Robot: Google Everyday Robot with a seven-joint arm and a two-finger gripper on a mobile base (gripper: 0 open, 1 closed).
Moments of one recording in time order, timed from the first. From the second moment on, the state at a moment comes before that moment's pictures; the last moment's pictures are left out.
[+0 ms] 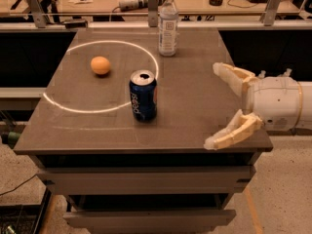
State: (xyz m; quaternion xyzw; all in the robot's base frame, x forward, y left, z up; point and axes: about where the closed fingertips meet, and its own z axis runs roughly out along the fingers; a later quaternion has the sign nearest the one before) arm 0.441 -0.114 0.929 -0.52 0.58 0.31 0.54
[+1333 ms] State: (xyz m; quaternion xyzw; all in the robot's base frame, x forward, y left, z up) arm 0.491 0.000 0.896 -0.49 0.56 0.38 0.54
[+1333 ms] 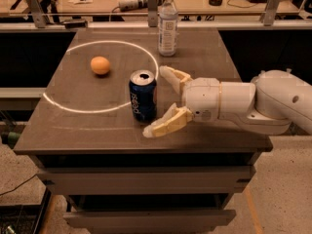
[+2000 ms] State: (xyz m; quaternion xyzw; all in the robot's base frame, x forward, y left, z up) arm 0.516 0.009 0.878 -0.48 0.56 0.39 0.55
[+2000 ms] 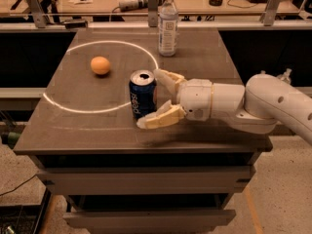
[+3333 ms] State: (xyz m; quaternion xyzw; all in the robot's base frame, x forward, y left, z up) arm 0.543 0.003 0.886 -0.57 0.55 0.35 0.51
